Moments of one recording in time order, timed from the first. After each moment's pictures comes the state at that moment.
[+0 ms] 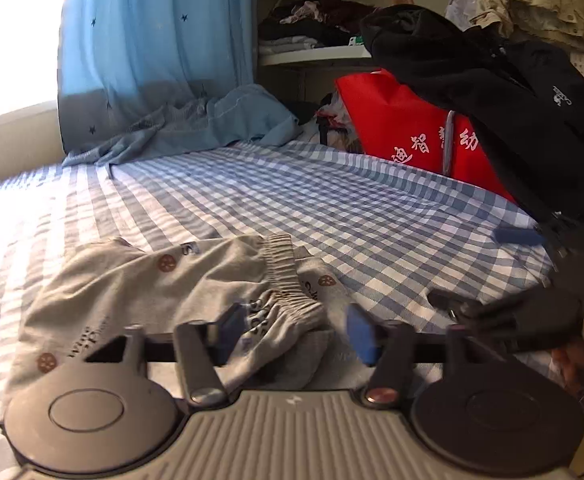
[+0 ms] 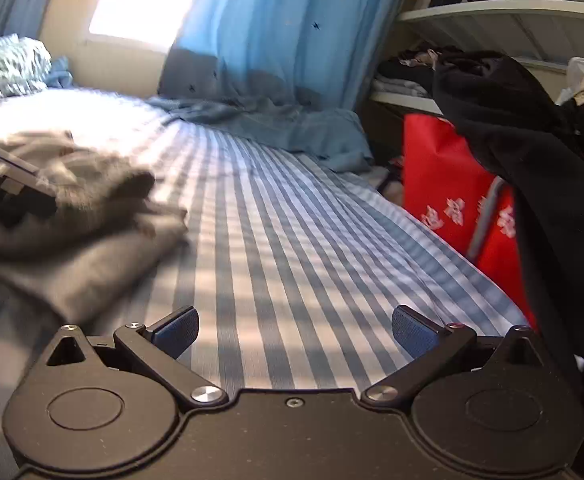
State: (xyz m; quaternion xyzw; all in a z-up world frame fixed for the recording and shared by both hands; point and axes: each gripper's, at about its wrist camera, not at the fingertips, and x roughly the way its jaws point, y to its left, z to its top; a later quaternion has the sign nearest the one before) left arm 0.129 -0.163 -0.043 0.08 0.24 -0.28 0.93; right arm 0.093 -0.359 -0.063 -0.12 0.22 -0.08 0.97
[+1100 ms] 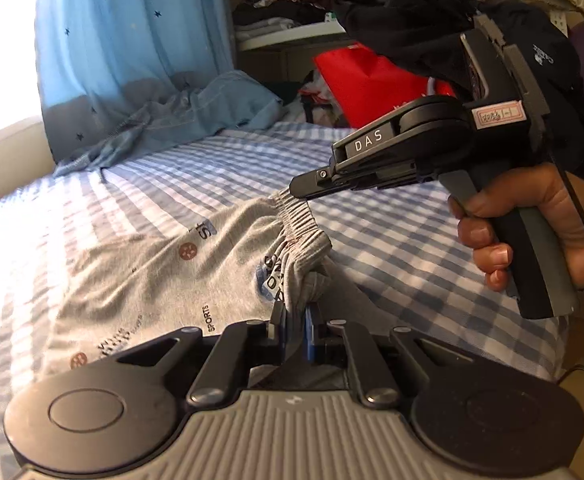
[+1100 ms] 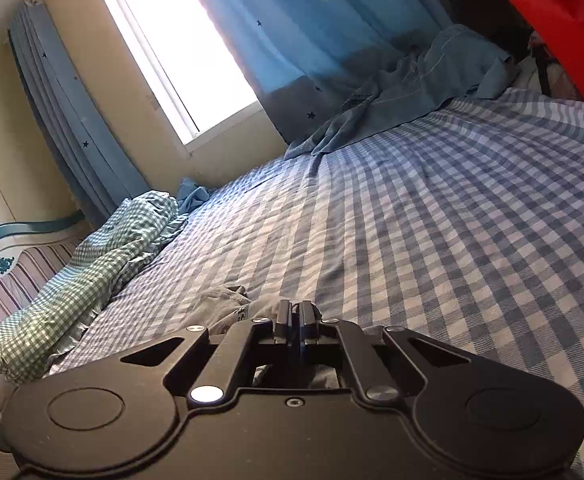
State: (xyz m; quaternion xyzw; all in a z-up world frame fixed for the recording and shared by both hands) left arm 0.119 -0.175 -0.037 0.13 0.27 -0.29 0.91; right arm 0.196 -0.397 -0.017 0.21 0.26 0.16 0.93
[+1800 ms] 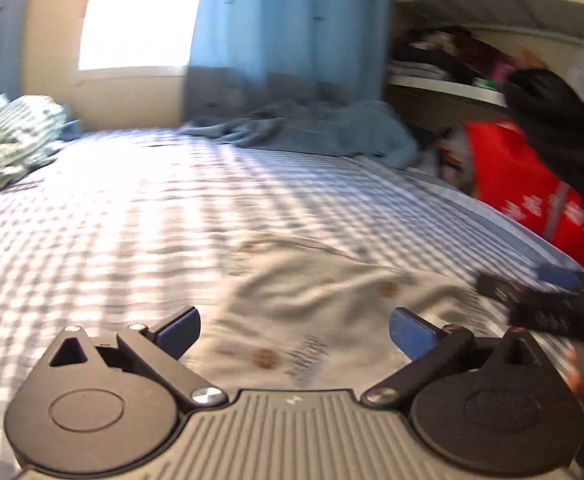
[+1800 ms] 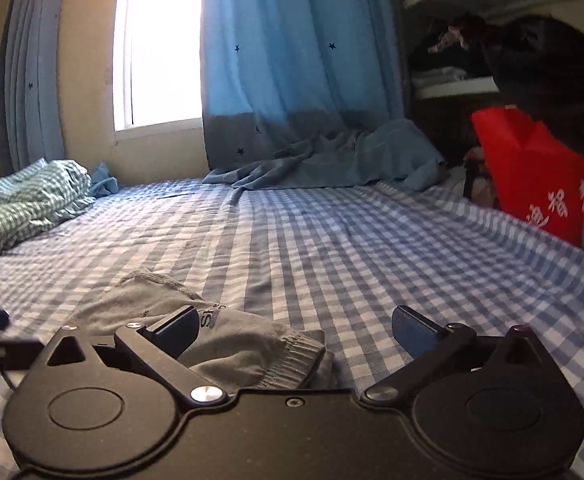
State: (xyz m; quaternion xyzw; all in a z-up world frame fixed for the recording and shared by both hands) left arm 0.169 -0.053 -0.019 -0.04 0.27 -0.12 0.96; right arm 0.144 -0.300 -0.023 0.00 0.18 -0.03 0.98
